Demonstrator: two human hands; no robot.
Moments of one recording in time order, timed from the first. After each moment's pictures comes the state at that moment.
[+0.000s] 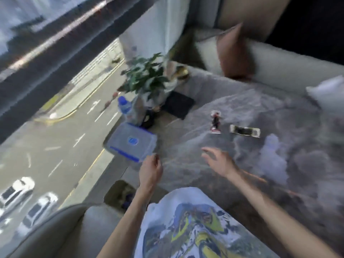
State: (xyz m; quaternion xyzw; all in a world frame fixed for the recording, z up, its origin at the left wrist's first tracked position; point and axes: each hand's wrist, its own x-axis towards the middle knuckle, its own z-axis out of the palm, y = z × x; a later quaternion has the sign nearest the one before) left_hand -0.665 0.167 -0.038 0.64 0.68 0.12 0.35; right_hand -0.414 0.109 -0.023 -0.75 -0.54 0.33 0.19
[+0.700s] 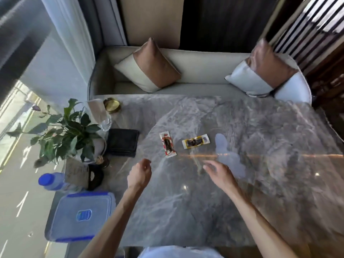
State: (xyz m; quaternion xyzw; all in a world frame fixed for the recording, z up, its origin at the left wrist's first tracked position) left_hand -0.503 0.301 -0.047 0.78 0.52 -0.01 0.35; right_hand -0.305 0.080 -0.017 -0.89 -0.26 0.30 0.25
